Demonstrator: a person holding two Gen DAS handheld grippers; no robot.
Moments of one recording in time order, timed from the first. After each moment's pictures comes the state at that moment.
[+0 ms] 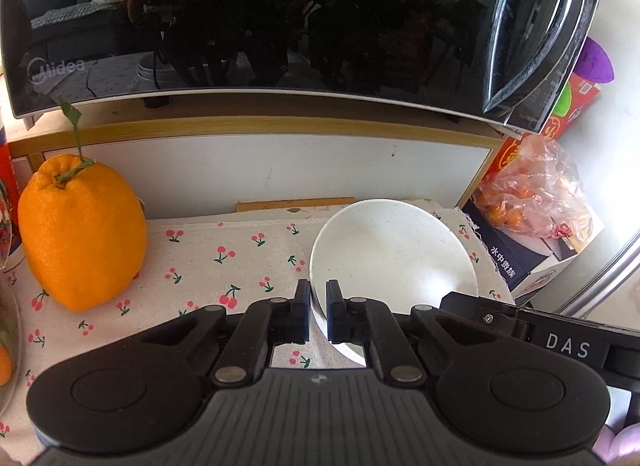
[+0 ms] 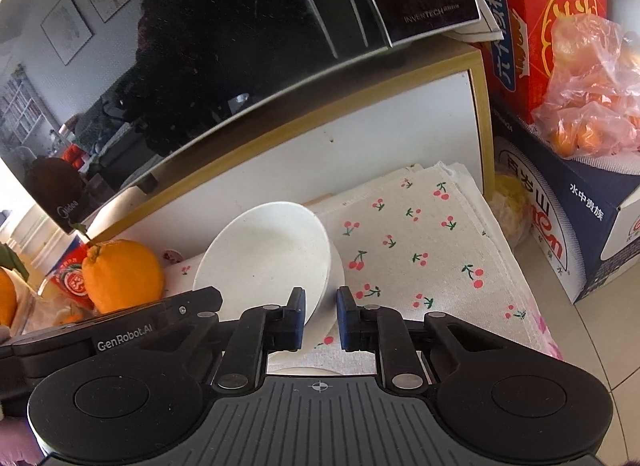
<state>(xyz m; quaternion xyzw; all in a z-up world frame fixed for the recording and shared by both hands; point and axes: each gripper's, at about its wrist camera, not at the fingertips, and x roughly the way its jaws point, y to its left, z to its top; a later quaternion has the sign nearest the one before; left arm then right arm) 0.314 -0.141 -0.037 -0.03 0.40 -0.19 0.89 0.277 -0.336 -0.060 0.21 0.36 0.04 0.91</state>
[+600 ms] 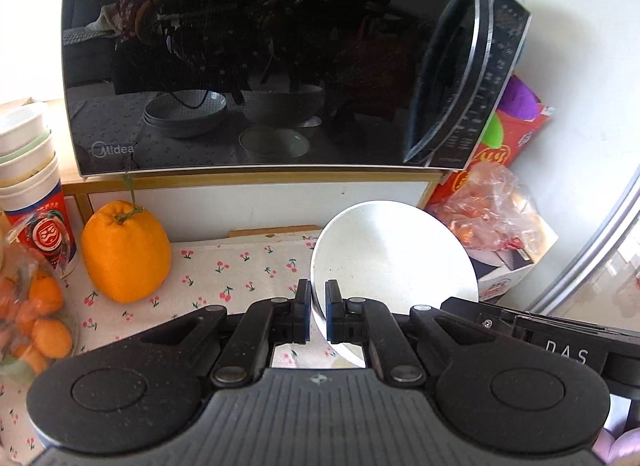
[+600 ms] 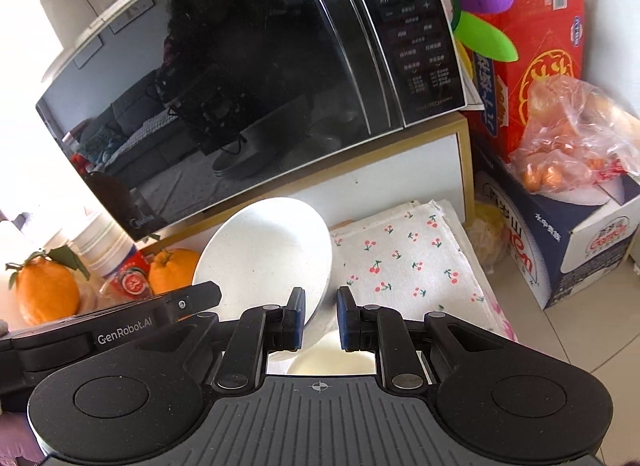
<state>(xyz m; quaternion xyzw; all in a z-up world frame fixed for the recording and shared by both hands) 0.244 -0.132 0.040 -0.03 0.37 -0.21 0.90 0.197 -0.321 0.027 0.19 0.34 0.02 0.92</state>
